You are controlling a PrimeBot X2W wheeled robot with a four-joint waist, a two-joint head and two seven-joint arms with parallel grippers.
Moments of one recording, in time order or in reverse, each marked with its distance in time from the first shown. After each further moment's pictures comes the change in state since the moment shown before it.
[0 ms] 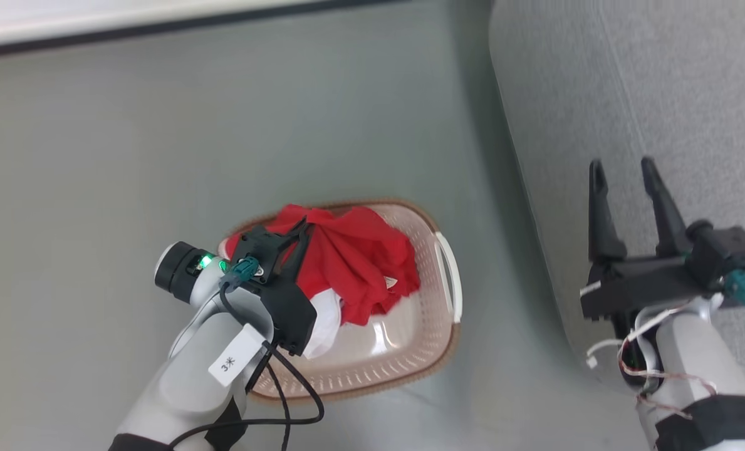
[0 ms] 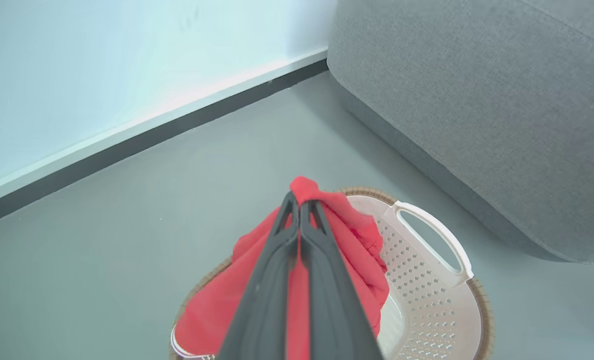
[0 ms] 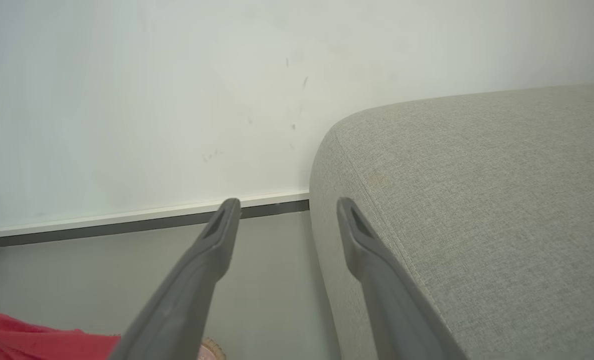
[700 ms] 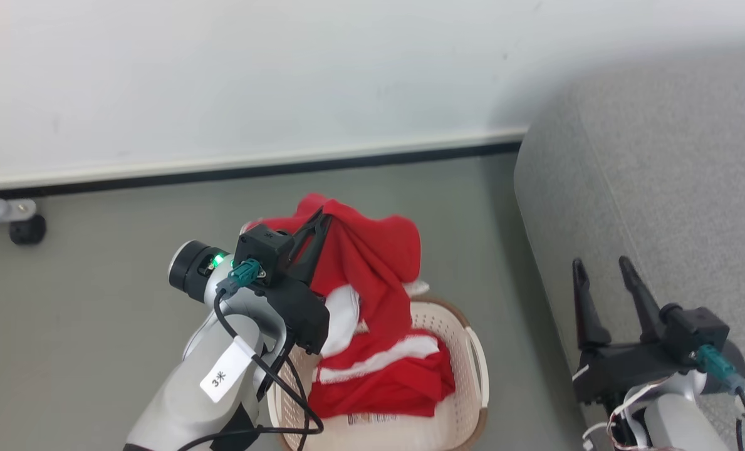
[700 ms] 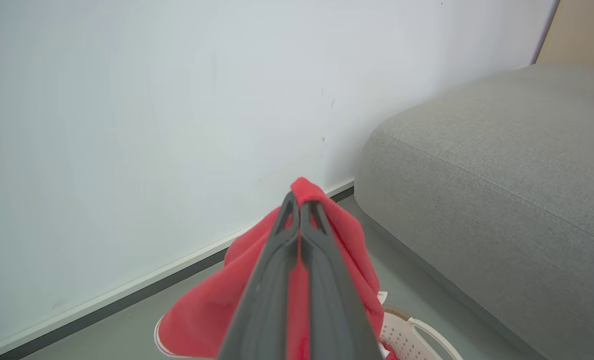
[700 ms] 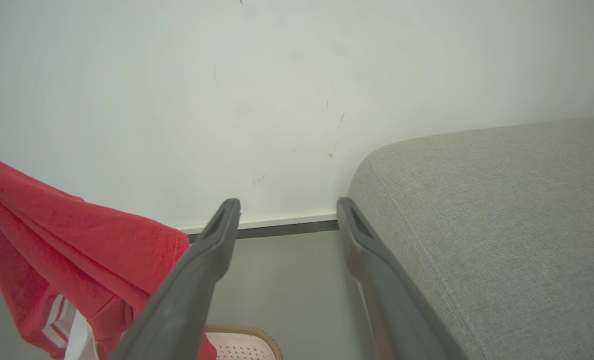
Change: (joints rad) left arm 0.046 -0.004 0.005 -0.141 -0.069 -0.001 0.000; right arm 0.174 0.012 0.008 0.058 -0.006 0.013 0.000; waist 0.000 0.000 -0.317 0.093
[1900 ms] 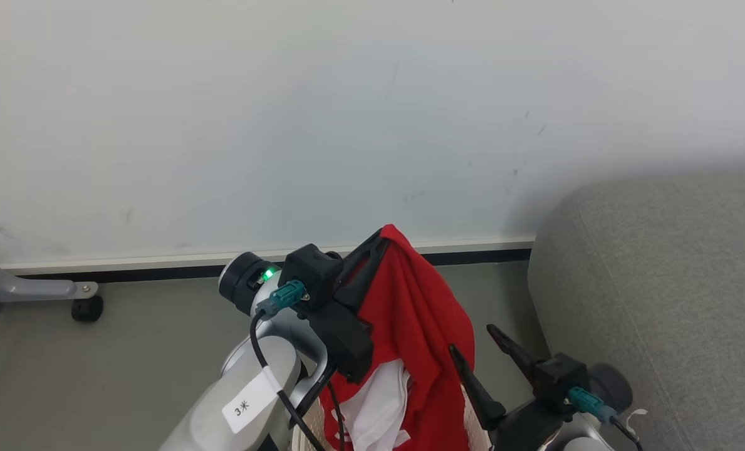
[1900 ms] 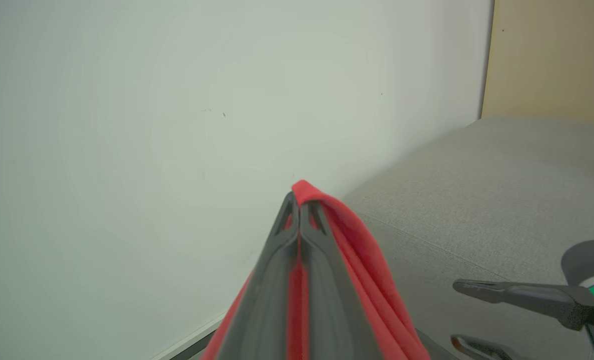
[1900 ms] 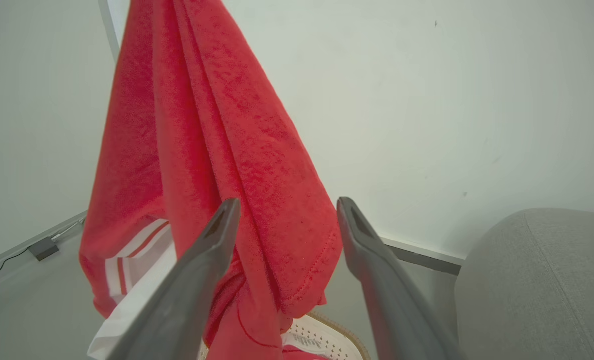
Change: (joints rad) left arm 0.075 0.006 -0.114 -0.201 -0.081 -0.007 0.082; right arm 0.011 0.023 0.317 0.115 -0.062 0.074 0.010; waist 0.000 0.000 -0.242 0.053
